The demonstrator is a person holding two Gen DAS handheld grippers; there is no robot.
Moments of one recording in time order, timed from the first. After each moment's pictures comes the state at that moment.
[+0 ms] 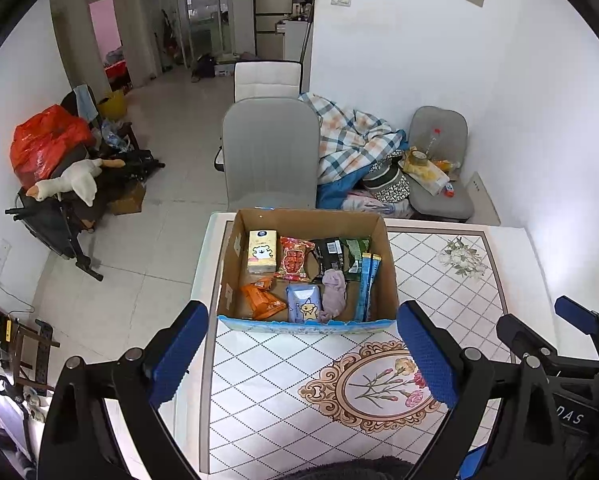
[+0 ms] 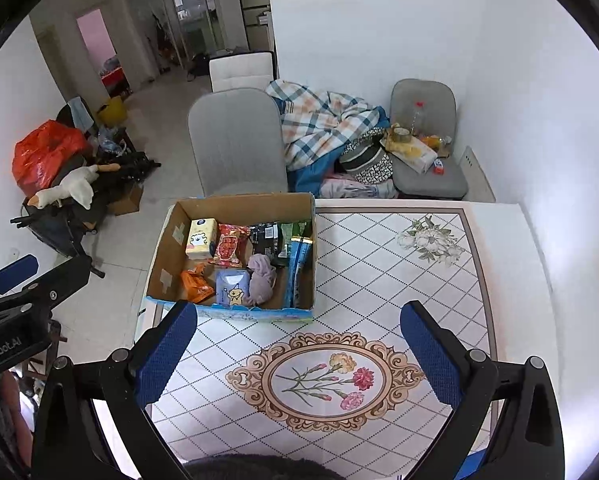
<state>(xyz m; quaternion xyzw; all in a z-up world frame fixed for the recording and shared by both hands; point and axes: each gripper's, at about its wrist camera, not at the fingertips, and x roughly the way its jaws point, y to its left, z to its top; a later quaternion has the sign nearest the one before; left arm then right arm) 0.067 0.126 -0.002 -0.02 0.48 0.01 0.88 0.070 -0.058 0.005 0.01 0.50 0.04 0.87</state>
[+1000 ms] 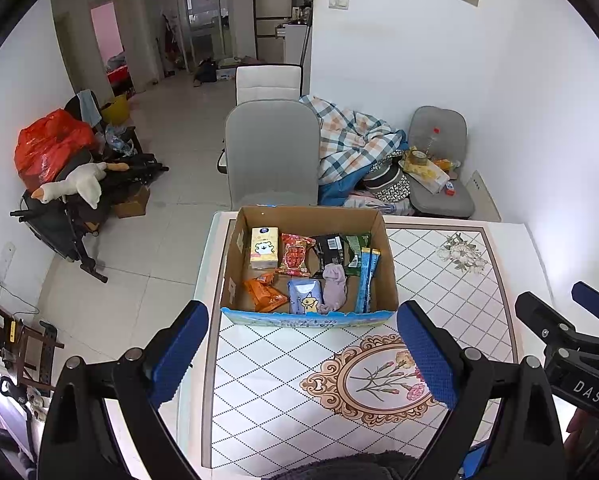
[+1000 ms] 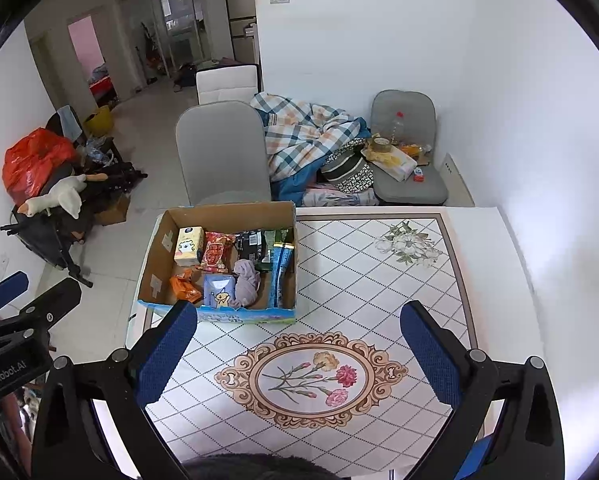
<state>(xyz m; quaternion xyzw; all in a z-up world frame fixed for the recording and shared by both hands) 0.047 0.120 0.004 -0.02 0.47 0.01 0.88 0.052 -0.068 0.031 0.01 0.48 0.00 0.88</state>
